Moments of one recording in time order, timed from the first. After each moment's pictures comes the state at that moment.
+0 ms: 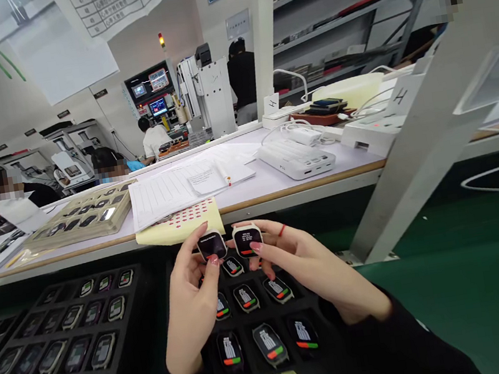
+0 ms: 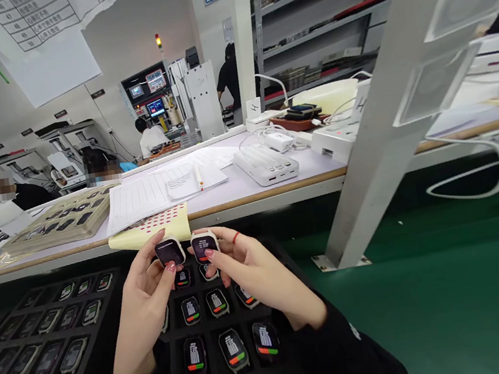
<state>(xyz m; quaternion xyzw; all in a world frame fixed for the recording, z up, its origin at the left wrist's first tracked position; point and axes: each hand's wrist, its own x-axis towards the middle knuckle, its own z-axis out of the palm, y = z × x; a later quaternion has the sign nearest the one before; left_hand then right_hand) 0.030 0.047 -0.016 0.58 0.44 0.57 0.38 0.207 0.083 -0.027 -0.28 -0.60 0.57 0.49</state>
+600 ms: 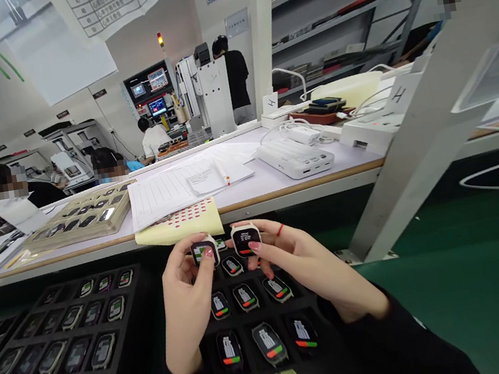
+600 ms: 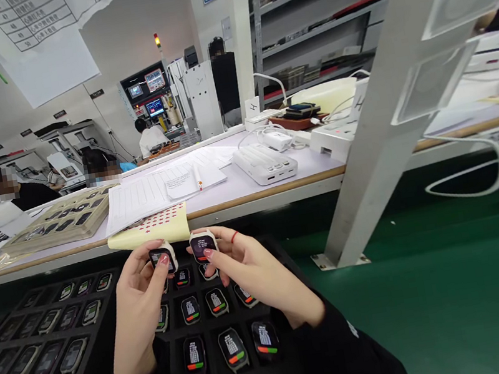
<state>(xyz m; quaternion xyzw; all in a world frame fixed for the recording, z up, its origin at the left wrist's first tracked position) 0.030 0.051 -0.018 0.55 0.49 0.60 0.30 0.207 0.083 -0.025 -0.29 -0.59 0.57 0.49</state>
